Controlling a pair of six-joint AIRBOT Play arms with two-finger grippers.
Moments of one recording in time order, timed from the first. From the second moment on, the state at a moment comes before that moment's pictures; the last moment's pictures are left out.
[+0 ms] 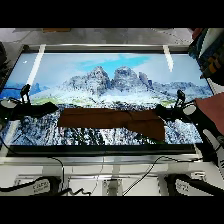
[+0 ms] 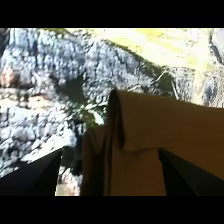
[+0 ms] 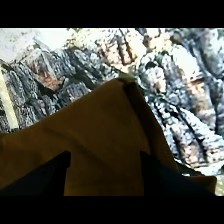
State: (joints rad) left arm 0.38 -1.38 0.97 0.90 -0.93 -1.02; right arm -0.11 -1.28 0.77 -0.96 0.68 1.45
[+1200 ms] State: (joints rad) left arm 0.24 -1.25 1.00 0.97 -1.07 -0.90; right arm 0.08 -1.29 0.98 -0.83 0.76 1.34
